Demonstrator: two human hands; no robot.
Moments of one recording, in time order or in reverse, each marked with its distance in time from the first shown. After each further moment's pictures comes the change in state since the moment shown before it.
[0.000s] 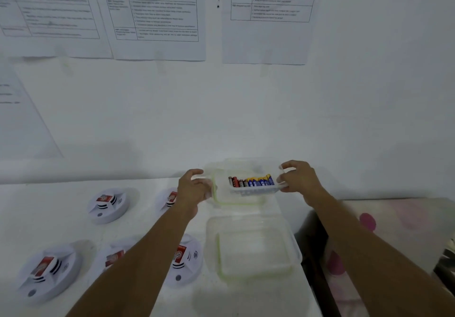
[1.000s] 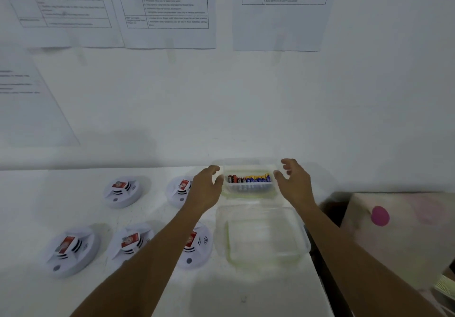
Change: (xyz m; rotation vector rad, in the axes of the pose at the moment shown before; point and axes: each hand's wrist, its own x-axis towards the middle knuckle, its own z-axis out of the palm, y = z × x) left_hand -0.022 -0.012 -0.009 0.940 -0.061 0.425; right_hand -0.029 0.029 0.046 -0.197 0.114 -0.261
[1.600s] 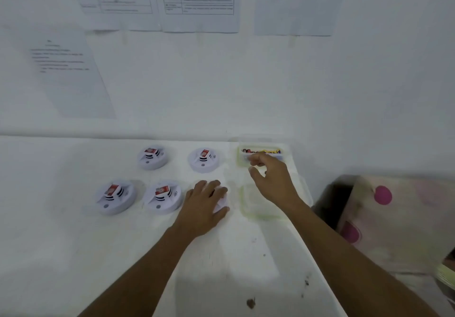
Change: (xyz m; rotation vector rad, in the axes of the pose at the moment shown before) left_hand -0.143 -0.068 -0.017 0.590 -0.055 0.377; right_hand -0.119 -0.049 0.021 0.011 -0.204 -0.402
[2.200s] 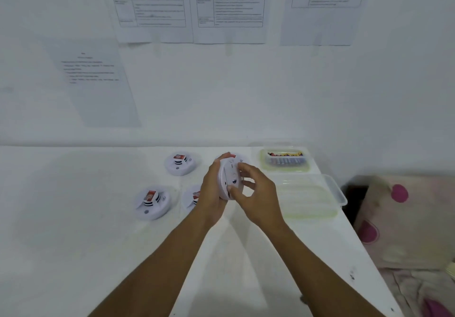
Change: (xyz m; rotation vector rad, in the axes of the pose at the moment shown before) left_hand 0.006 -0.029 -0.081 -1.806 0.069 -0.489; right_hand -0.043 -0.096 0.099 0.252 0.107 -0.020
